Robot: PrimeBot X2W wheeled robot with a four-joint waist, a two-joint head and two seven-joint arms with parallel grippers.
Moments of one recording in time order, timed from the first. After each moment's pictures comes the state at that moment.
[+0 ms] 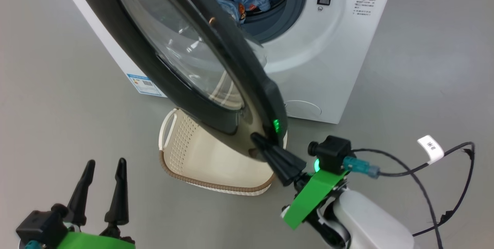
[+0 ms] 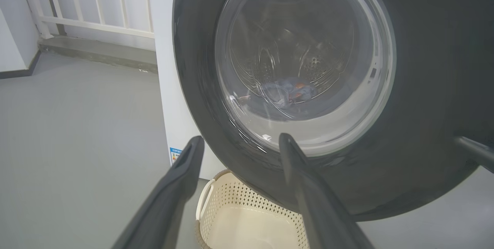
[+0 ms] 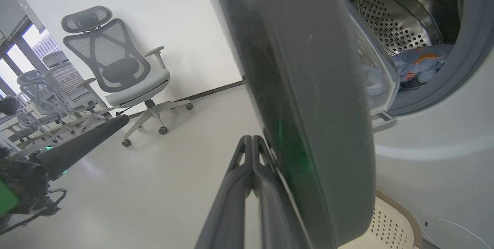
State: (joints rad) left arm -0.01 0.16 -0.08 0.02 -0.44 -0.13 -0.26; right arm -0.49 -0.13 0.72 0.44 0.62 0.13 -0.26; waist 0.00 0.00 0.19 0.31
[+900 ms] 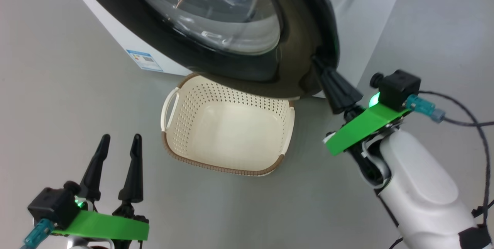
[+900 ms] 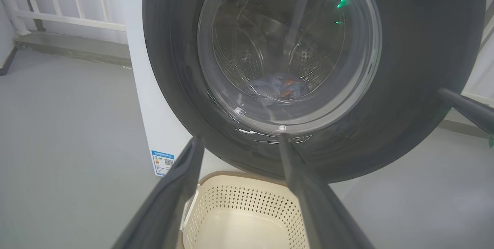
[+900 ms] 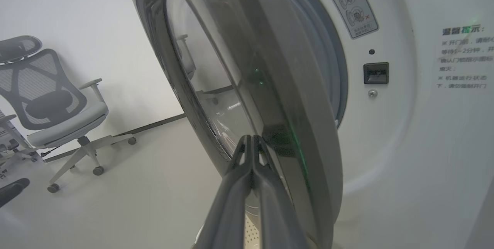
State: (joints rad) left arm -0.11 0.14 -0.14 0.01 -0.45 -0.13 -0.26; right arm -0.64 -0.18 0.45 0.48 0.54 0.13 -0.26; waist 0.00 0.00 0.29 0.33
